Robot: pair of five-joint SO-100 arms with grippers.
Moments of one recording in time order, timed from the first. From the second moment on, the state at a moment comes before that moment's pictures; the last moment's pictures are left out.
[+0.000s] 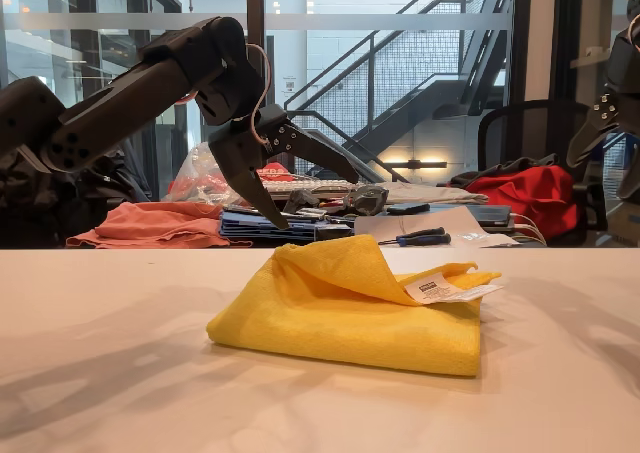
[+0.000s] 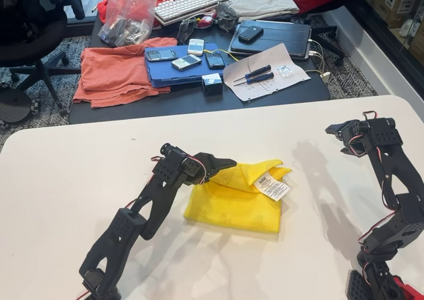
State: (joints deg) arm 0 -3.8 107.5 83.8 76.2 -29.5; arm 1 49.0 42.4 7.9 98.1 23.3
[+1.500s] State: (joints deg) arm 0 -3.6 111.3 83.8 76.2 -29.4; arm 1 57.6 35.0 26.6 98.3 39.0
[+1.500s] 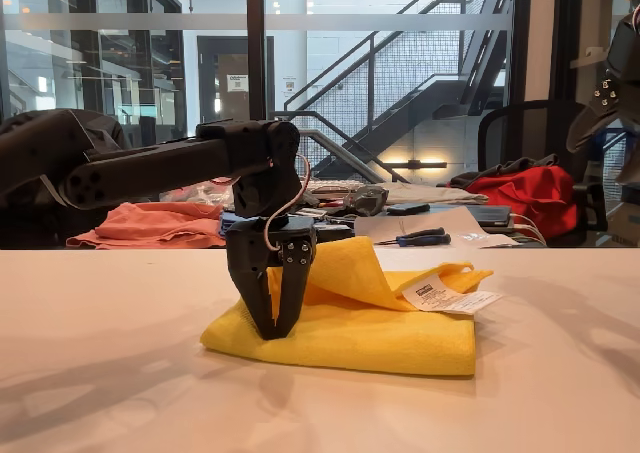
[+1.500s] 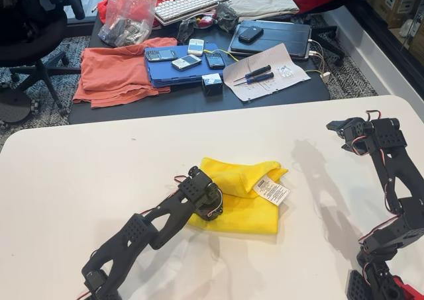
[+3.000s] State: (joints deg) arm 0 -3.3 115.4 83.8 76.2 -29.4; arm 1 49.7 36.4 25.8 79.5 45.4
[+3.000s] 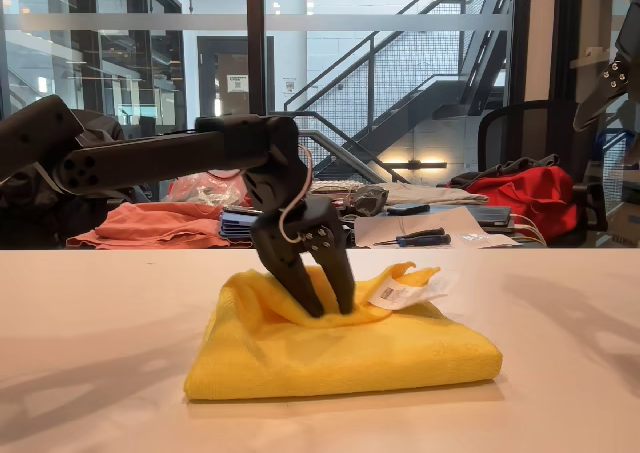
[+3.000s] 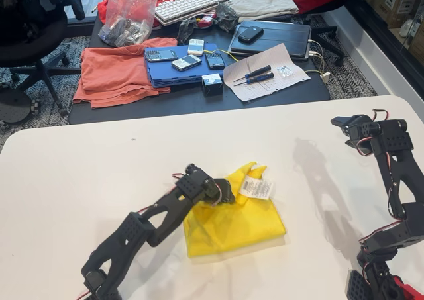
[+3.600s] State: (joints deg) arm 0 -3.6 115.4 83.8 76.2 -29.4; arm 1 29.1 36.5 20.2 80.3 45.5
